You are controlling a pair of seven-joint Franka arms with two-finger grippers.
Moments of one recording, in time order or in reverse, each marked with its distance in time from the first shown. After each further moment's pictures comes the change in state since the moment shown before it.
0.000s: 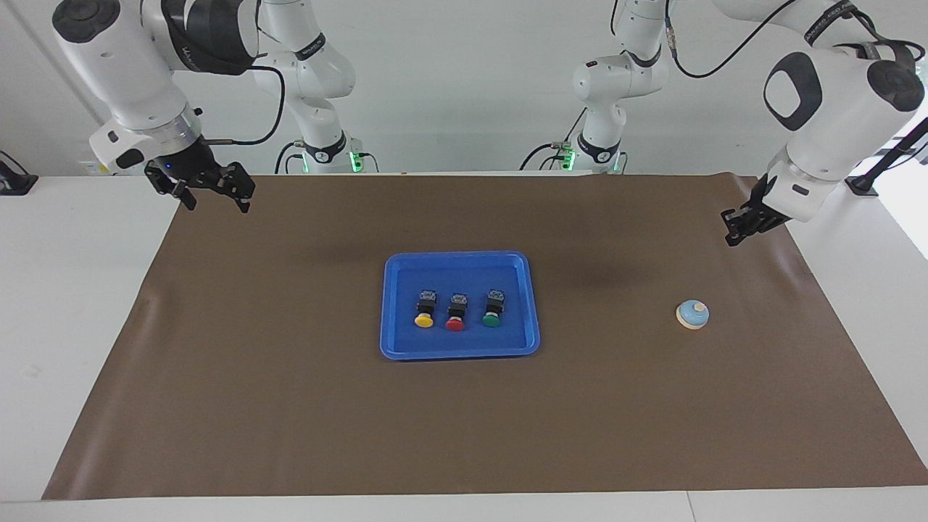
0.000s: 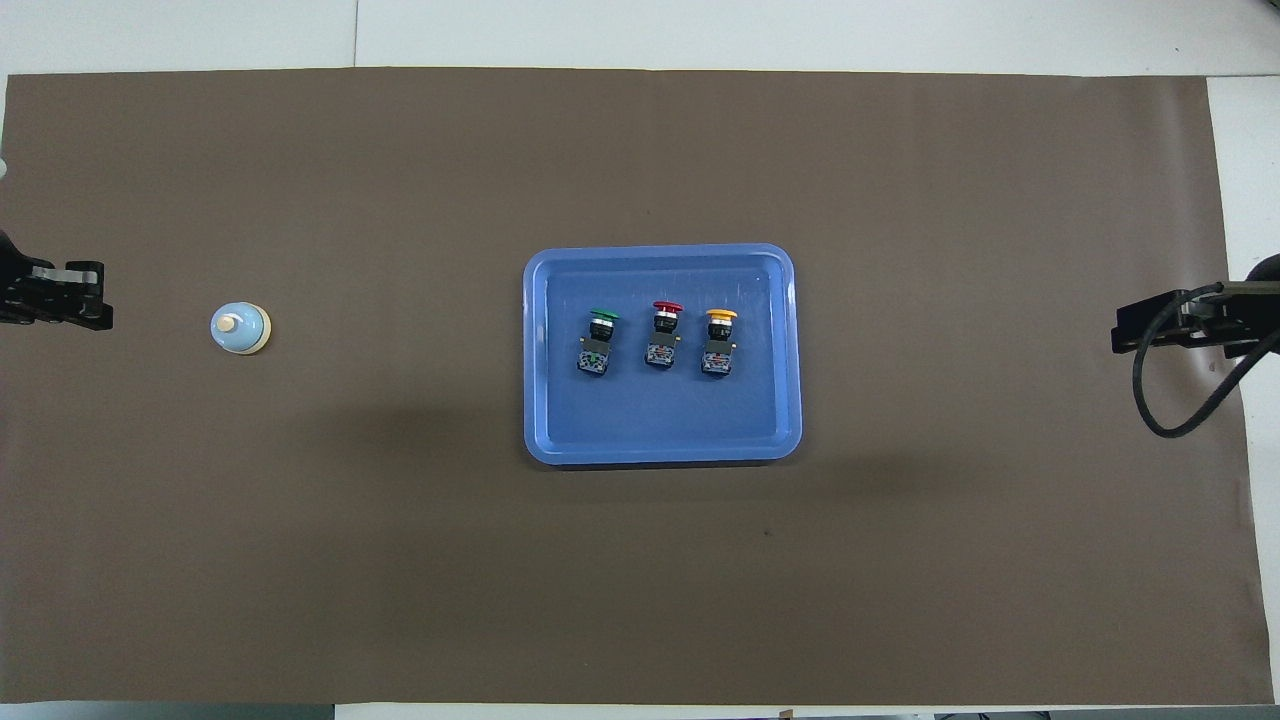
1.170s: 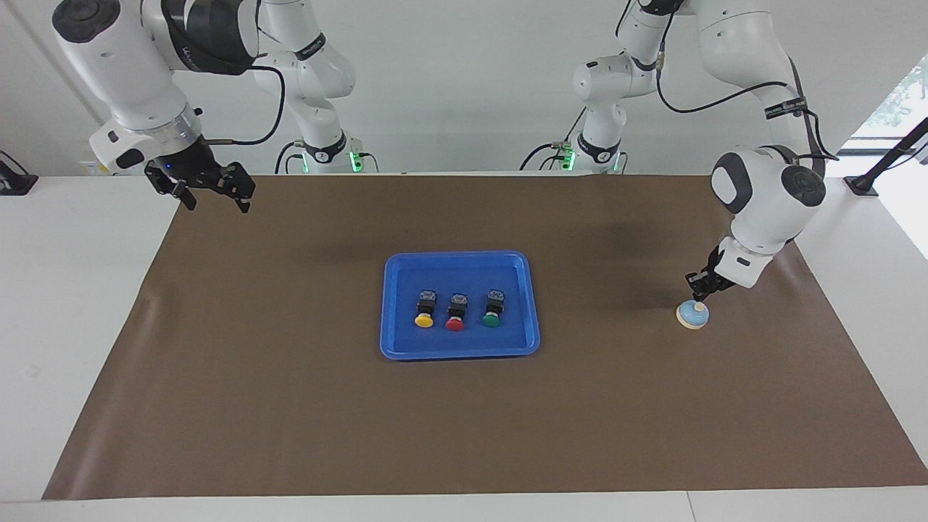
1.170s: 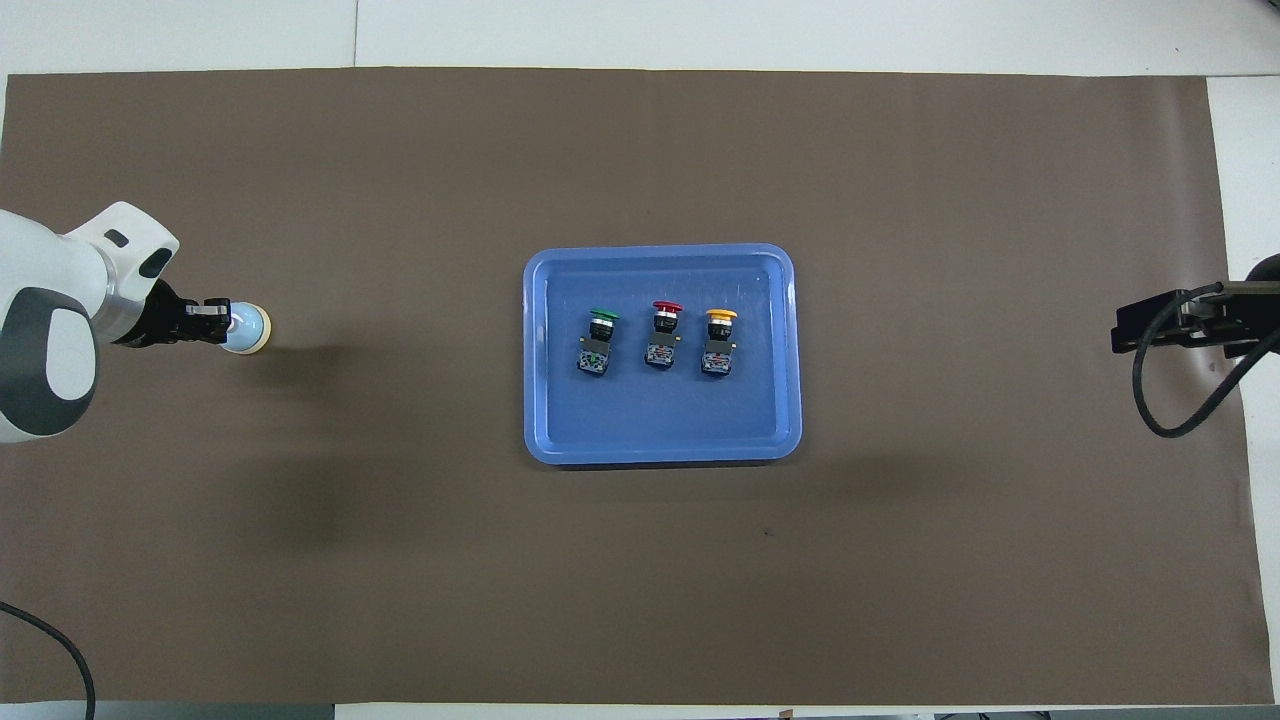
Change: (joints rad) left arm 0.008 0.093 -0.003 -0.300 0.000 0.464 -0.001; right arm 0.000 0.000 0.000 0.000 0.000 0.000 0.000
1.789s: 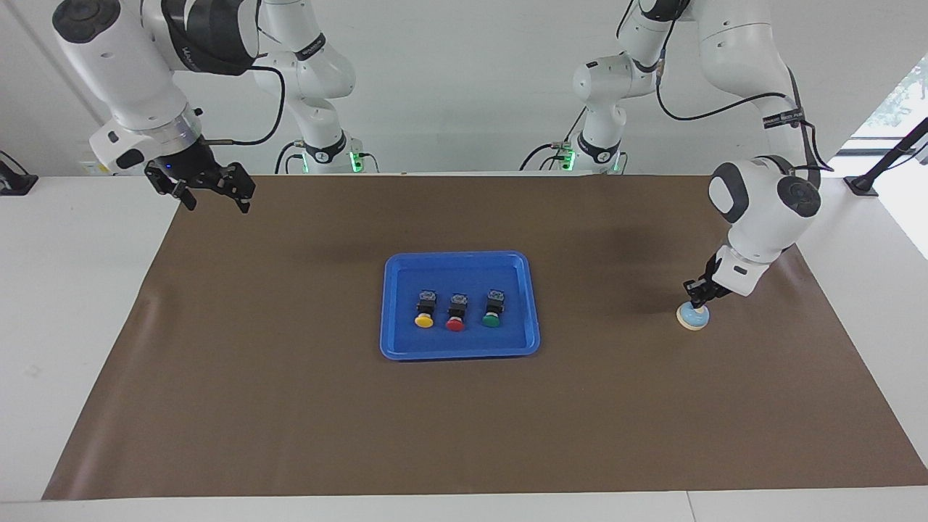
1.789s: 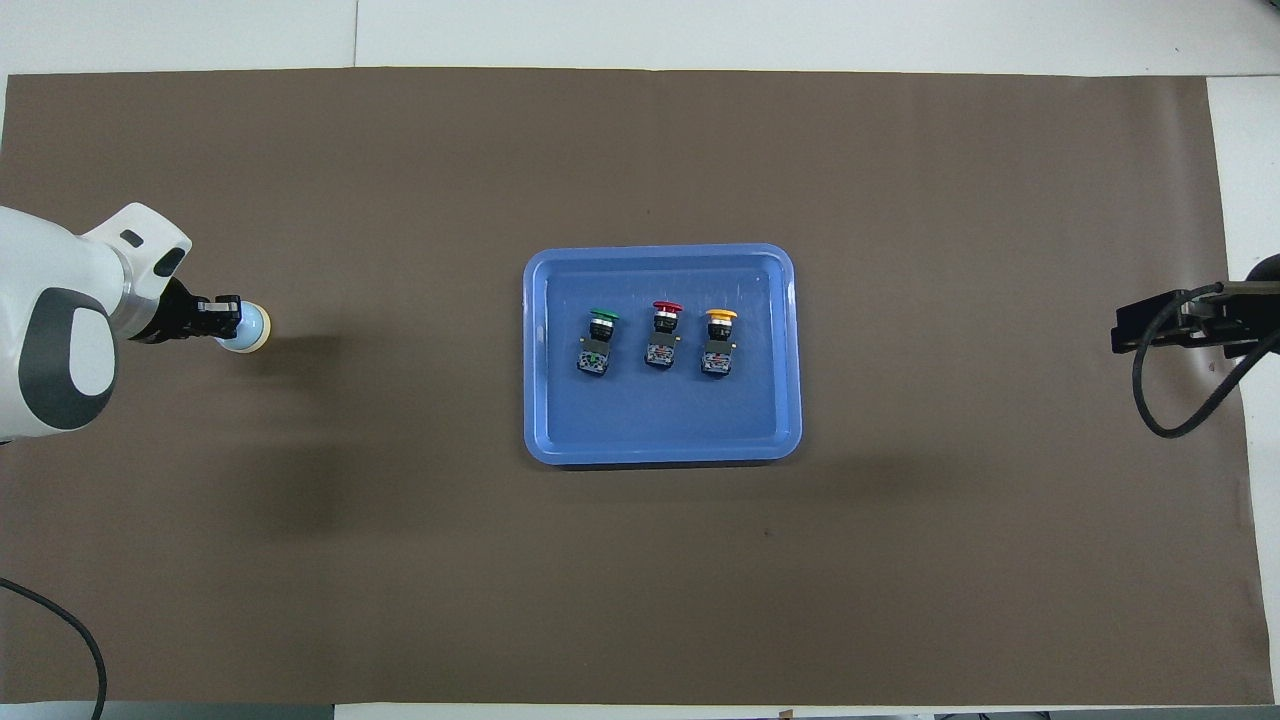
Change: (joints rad) left arm 0.000 0.034 0.000 0.015 0.000 0.019 0.000; right arm 0.000 0.000 0.000 0.000 0.000 0.000 0.000
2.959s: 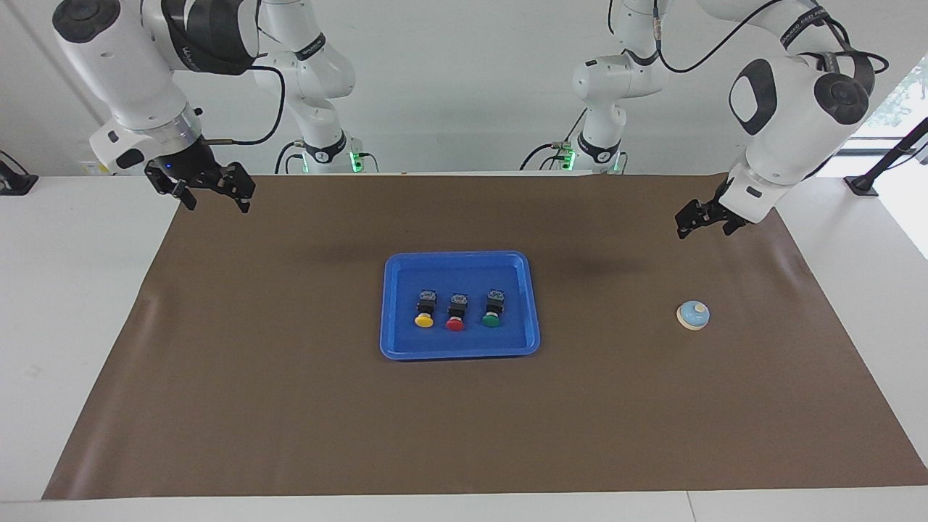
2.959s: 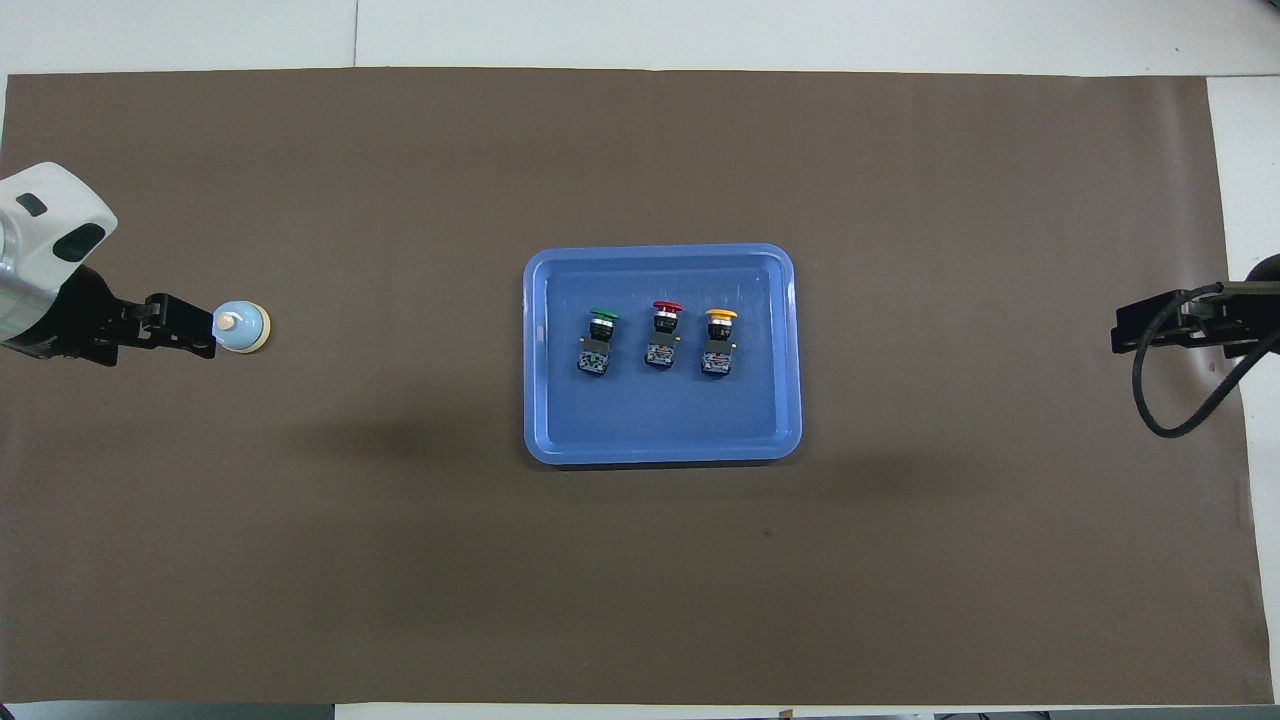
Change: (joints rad) left arm -0.066 -0.252 -0.019 0.197 0.000 -0.575 -0.004; right arm 0.000 0.000 0.000 0.000 0.000 0.000 0.000
